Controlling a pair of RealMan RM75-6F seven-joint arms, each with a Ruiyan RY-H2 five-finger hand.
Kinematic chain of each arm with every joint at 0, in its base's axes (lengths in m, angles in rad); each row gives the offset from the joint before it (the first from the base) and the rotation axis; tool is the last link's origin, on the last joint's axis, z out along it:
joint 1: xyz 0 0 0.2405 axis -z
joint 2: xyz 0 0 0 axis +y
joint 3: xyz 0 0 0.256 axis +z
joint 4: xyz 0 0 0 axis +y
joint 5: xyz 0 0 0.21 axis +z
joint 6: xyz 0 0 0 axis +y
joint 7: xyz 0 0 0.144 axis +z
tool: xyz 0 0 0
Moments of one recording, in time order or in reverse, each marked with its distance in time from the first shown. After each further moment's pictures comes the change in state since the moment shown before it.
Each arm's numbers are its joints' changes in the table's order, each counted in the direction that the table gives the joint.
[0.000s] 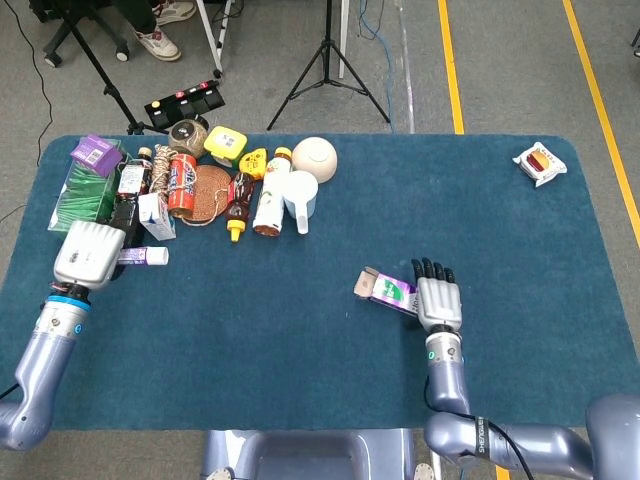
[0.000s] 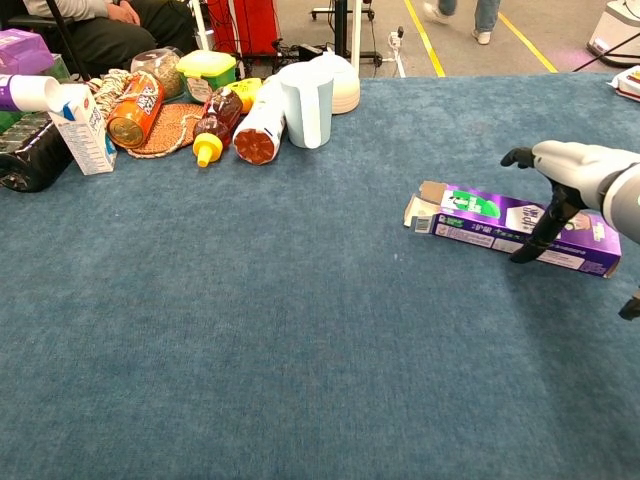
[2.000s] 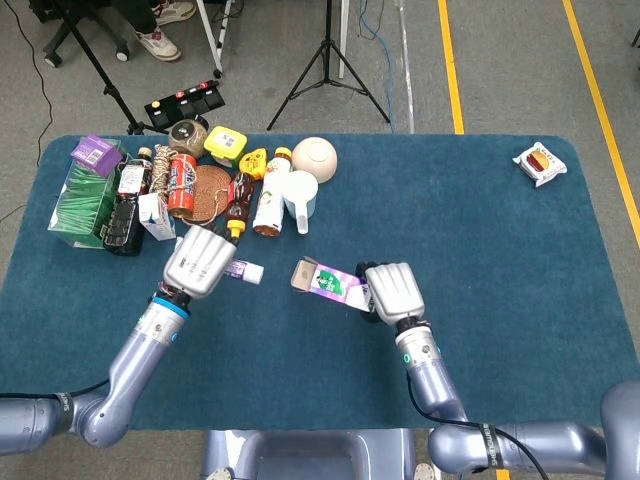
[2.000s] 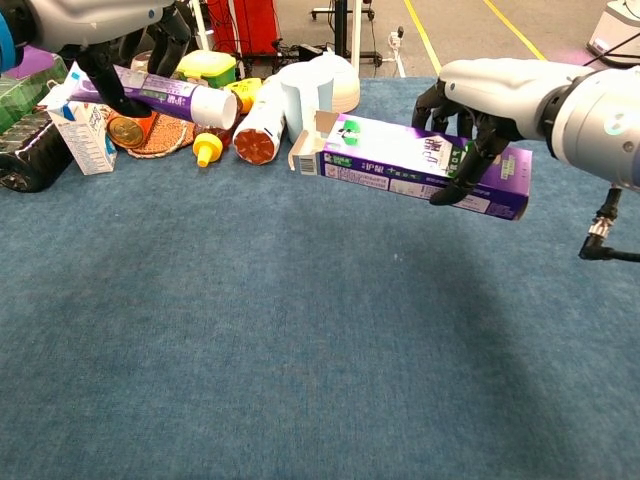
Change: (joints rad) left arm 0.229 -0.198 -0.052 -0.171 -0.098 0.009 0.396; right arm -0.080 0.094 0.017 -0.187 -0.247 -0.077 -0.082
